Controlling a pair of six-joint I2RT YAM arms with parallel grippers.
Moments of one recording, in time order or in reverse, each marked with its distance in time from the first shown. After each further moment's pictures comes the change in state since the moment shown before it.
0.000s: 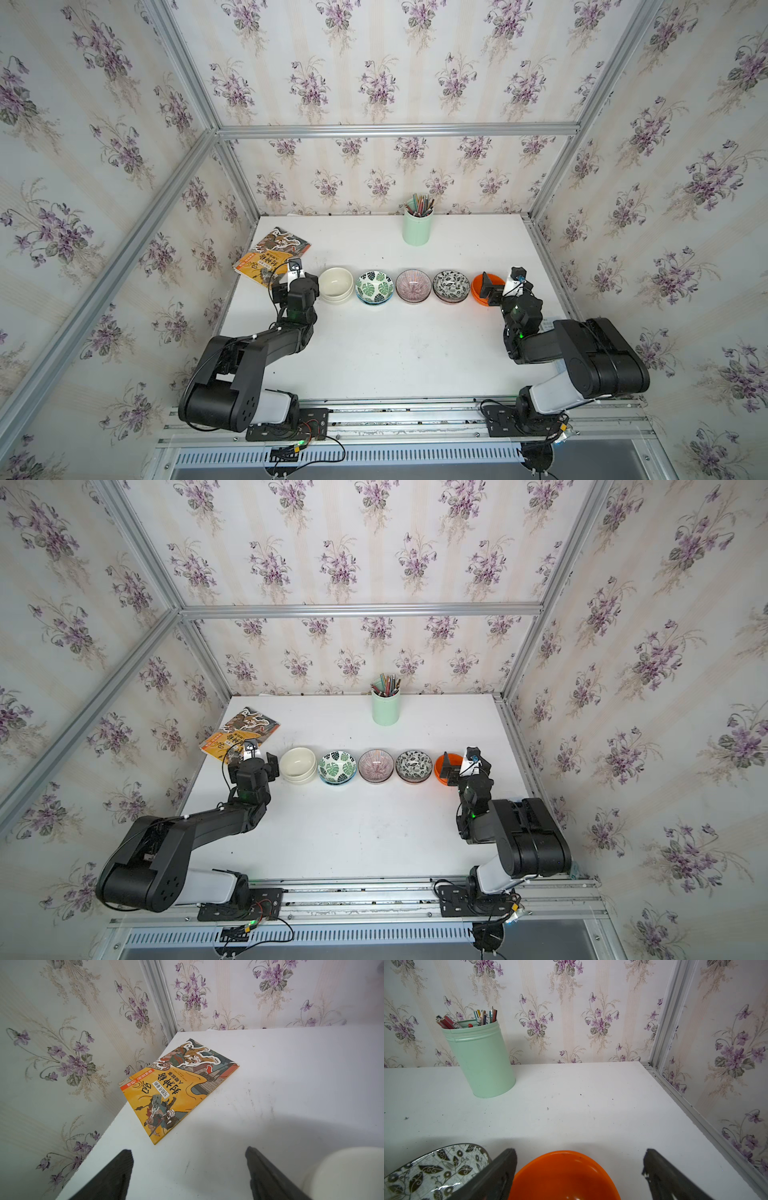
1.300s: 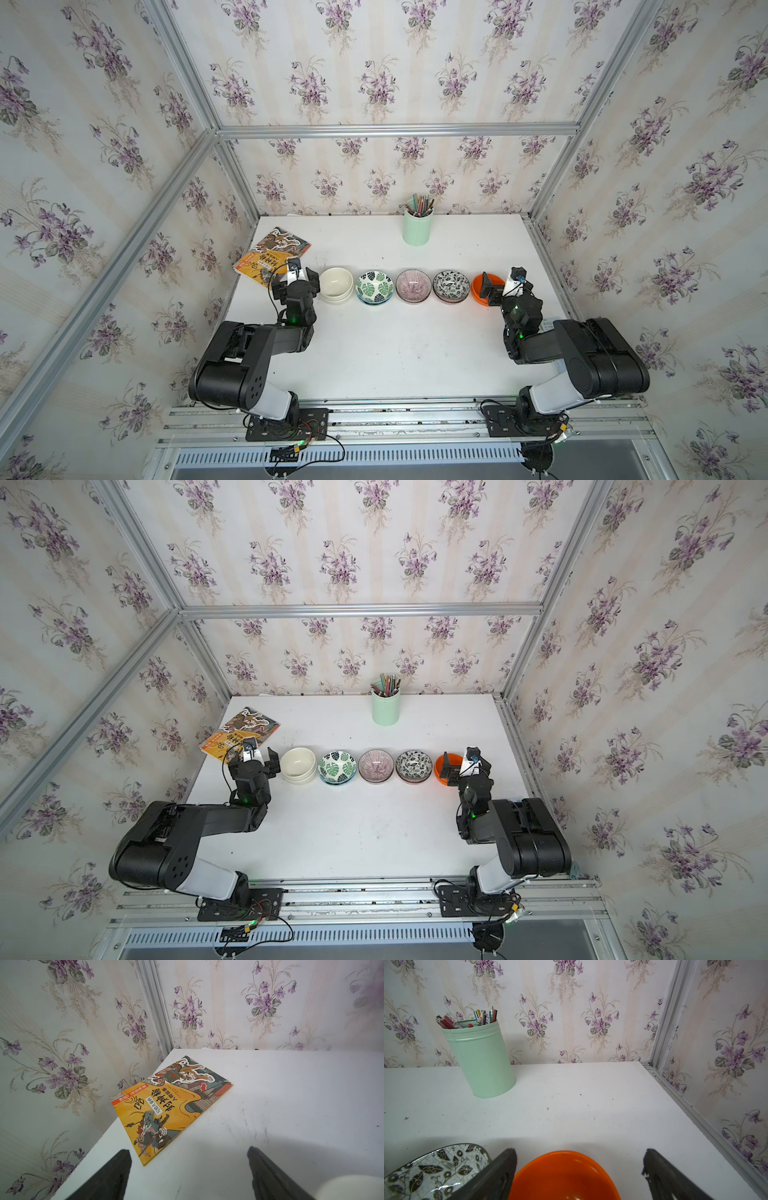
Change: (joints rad) left arm 0.027 0.101 0.010 0.183 0.064 0.021; right arm 0.000 0.000 0.000 0.000 0.000 0.000
